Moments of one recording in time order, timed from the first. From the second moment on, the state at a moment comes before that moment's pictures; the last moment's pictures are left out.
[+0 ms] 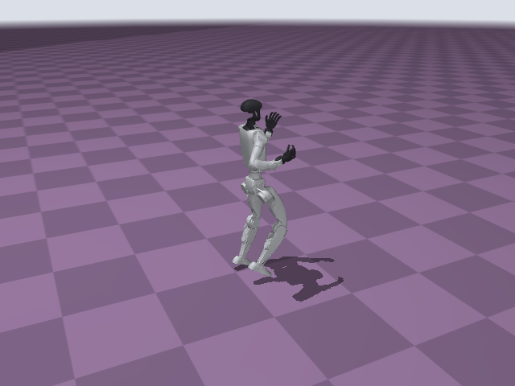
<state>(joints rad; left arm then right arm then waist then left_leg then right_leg) -0.13 0.26 -0.32 -0.57 -0.03 -0.51 0.37 0.66 -0.65 0.09 -0.53 0.55 -0.46 -0.01 -0.10 0.07 -0.10 -0.19 0.15 0.11 0.52 0.06 -0.04 -0.40 -0.04 -0.14 0.96 -0.03 0.03</state>
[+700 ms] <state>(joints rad) -0.45 0.41 -0.39 -0.30 -0.05 -0.39 0.40 0.28 -0.45 0.23 -0.41 0.66 -0.47 -0.17 -0.01 0.03 0.13 -0.08 0.09 0.12 0.66 -0.50 0.06 -0.99 -0.15 -0.08 2.15 -0.50 -0.12</state>
